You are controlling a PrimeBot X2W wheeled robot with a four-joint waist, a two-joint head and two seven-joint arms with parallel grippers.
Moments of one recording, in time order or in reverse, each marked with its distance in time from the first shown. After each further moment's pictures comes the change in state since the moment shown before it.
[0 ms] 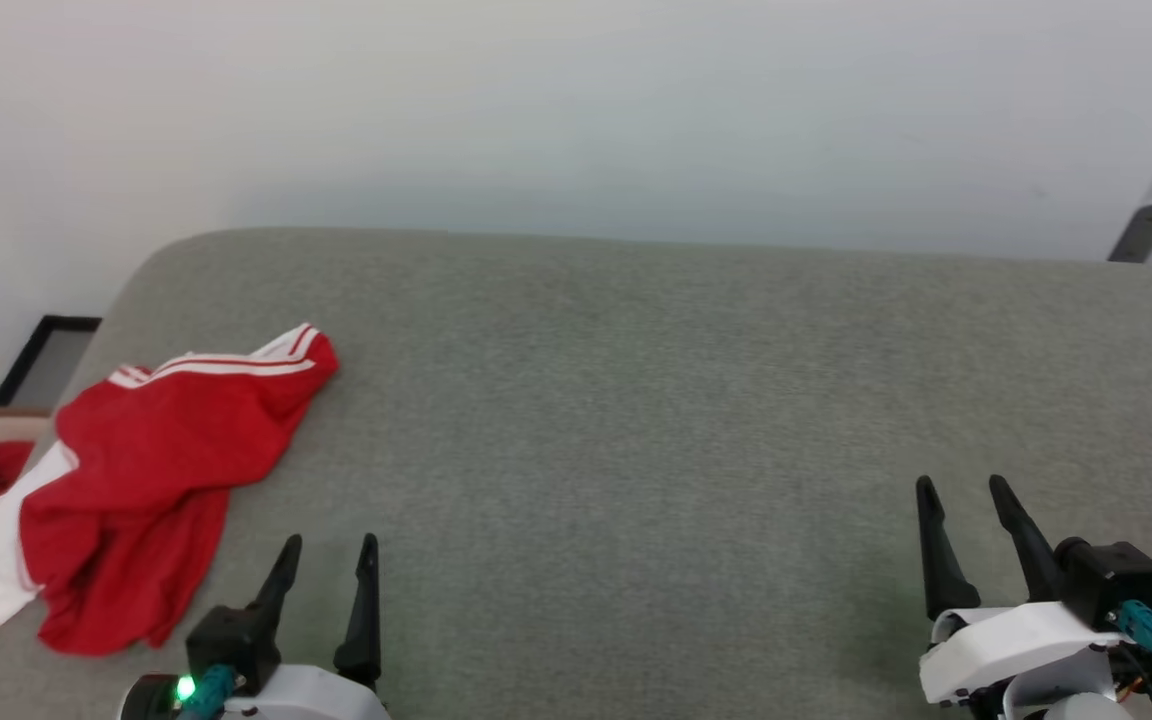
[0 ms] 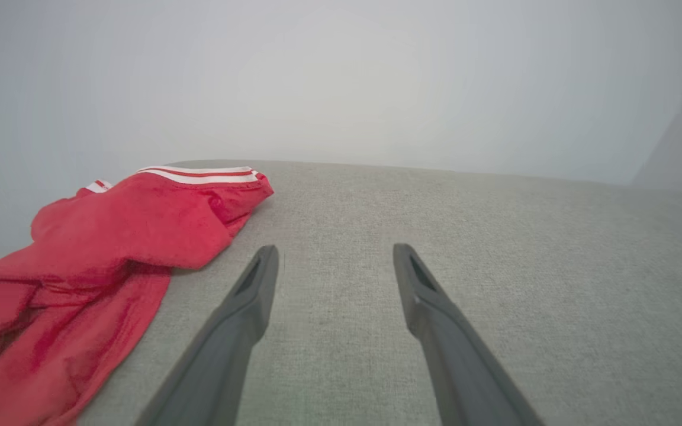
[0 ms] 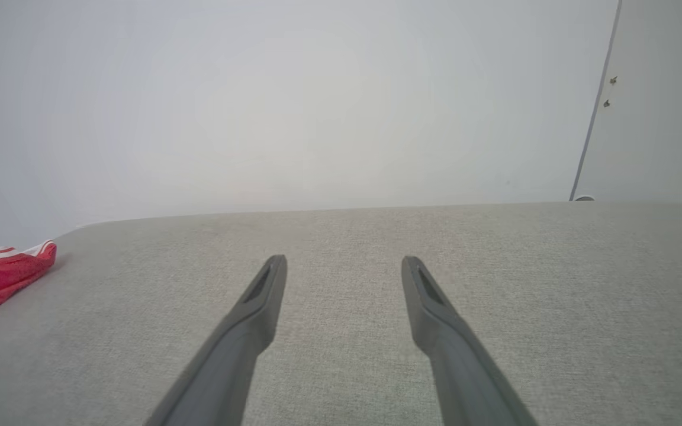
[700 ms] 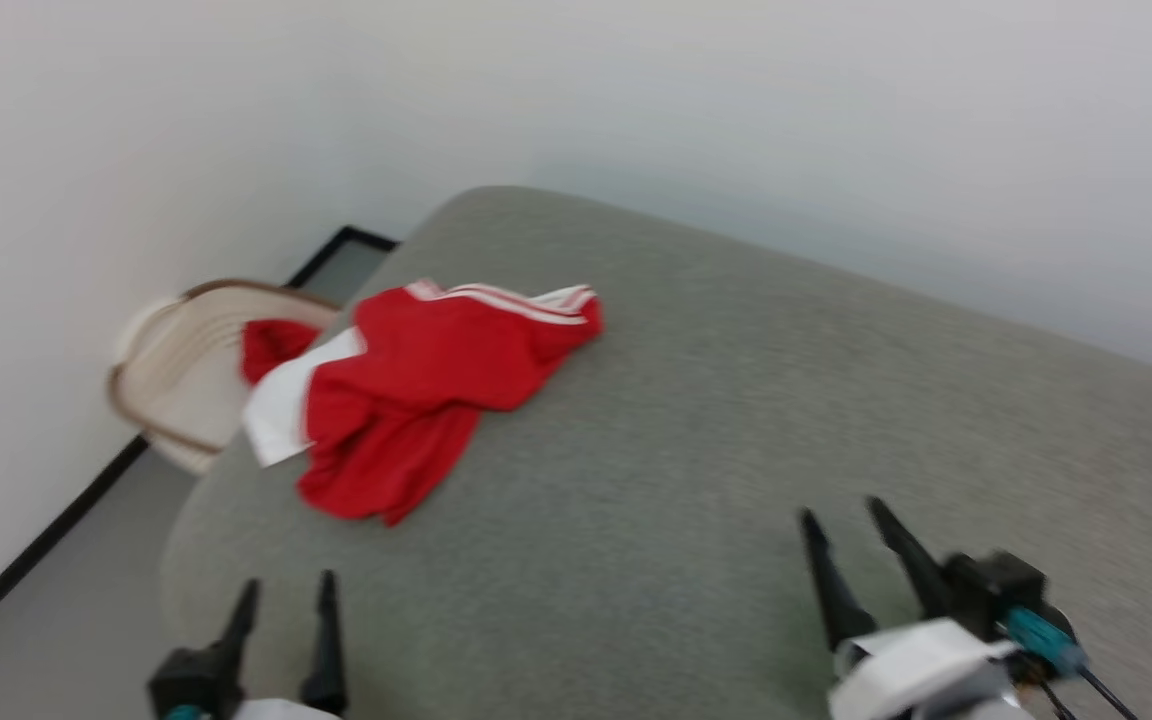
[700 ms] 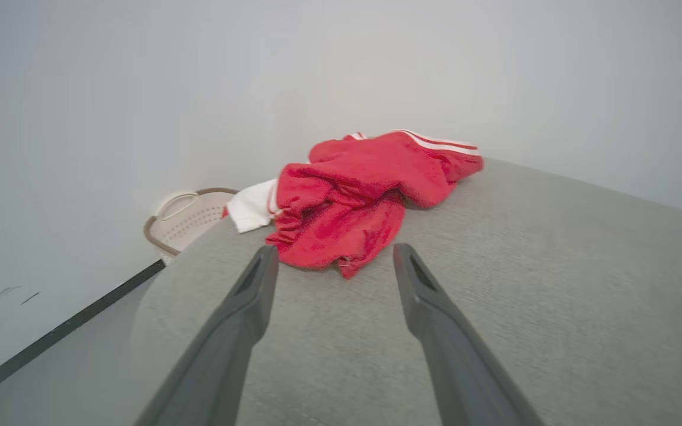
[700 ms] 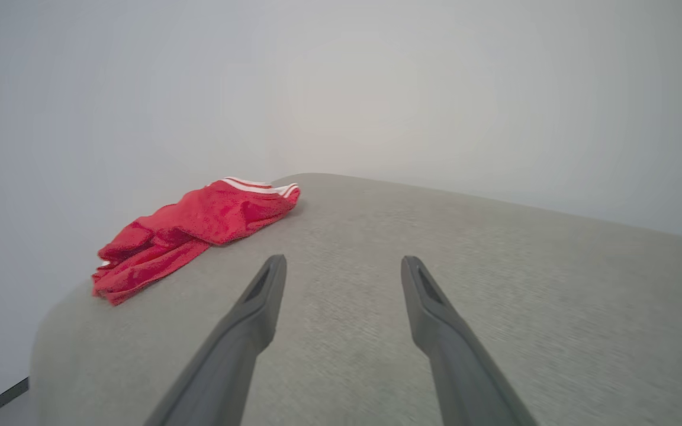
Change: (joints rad) left arm 0.054 -0.017 0.054 0.002 -0.002 0.016 0.000; right arm 0.007 -0.001 0.196 0.025 0.063 0.000 -0.002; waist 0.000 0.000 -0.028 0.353
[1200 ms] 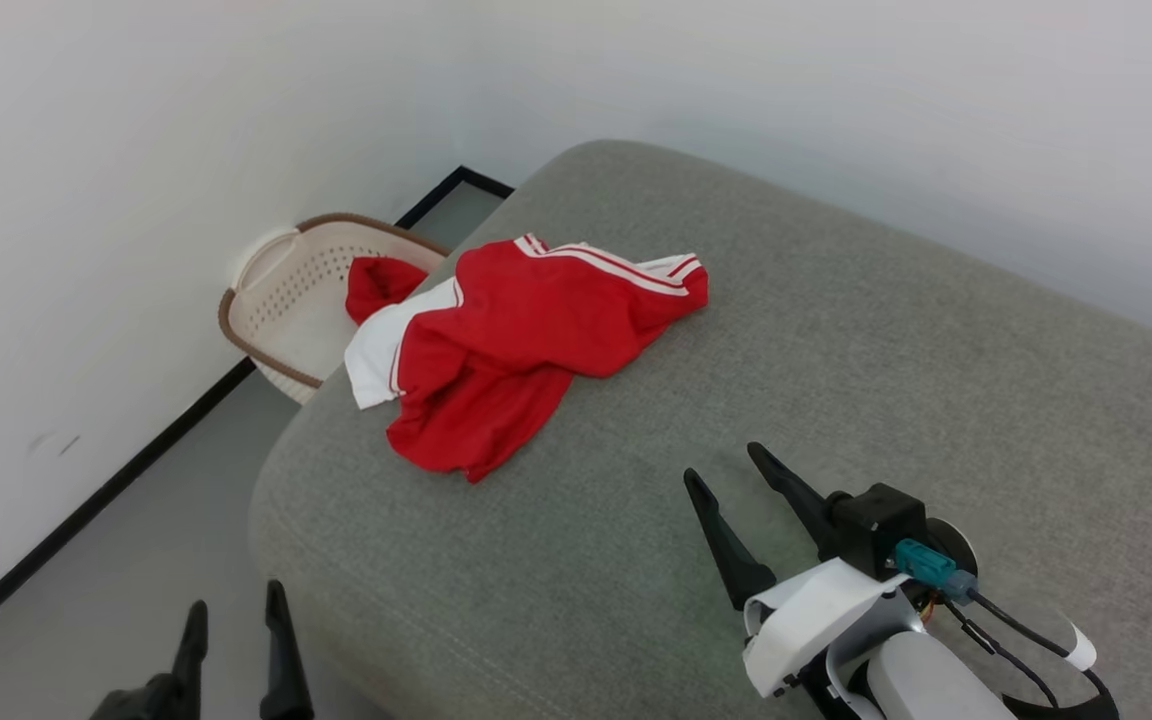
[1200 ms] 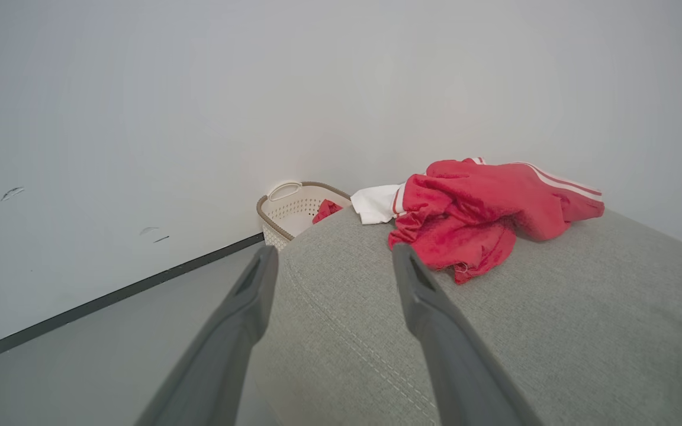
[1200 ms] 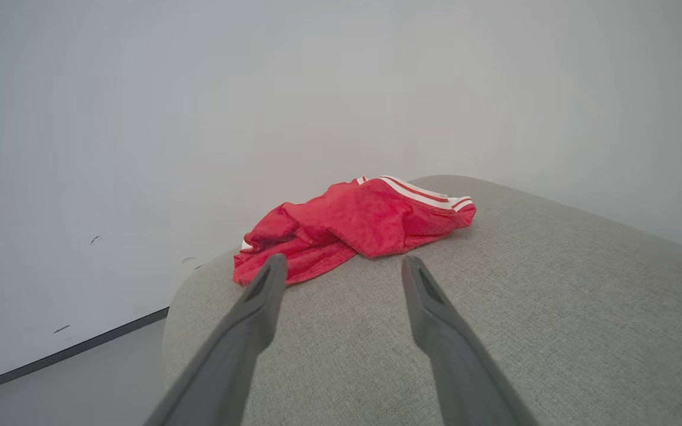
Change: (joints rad) left arm 0.094 -0.002 0.033 -0.159 -0.136 0.106 0.000; right arm -0.204 0.004 0.255 0.109 0.062 0.000 0.000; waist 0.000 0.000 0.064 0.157
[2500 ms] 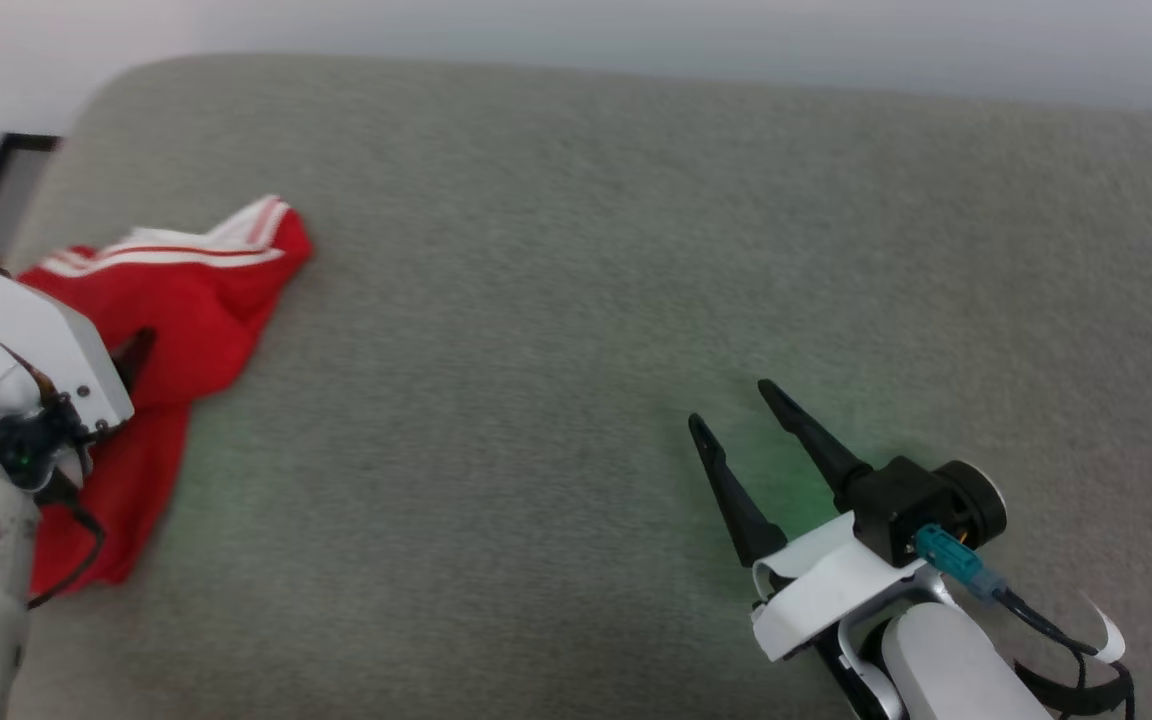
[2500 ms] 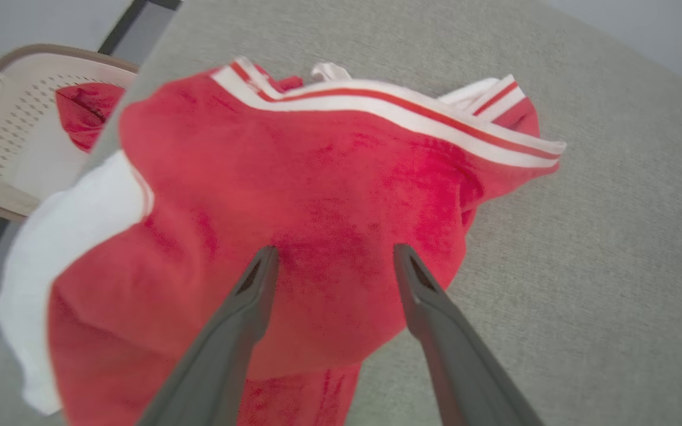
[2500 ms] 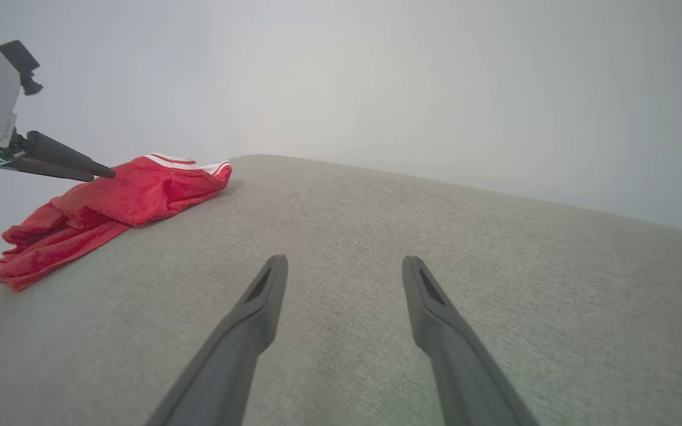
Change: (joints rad) left arm -0.977 0.453 -0.315 0.862 -0.438 -0.146 0.680; right arm 0.014 -0.002 -0.052 -0.175 -0.144 0.000 0.000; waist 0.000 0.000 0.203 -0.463
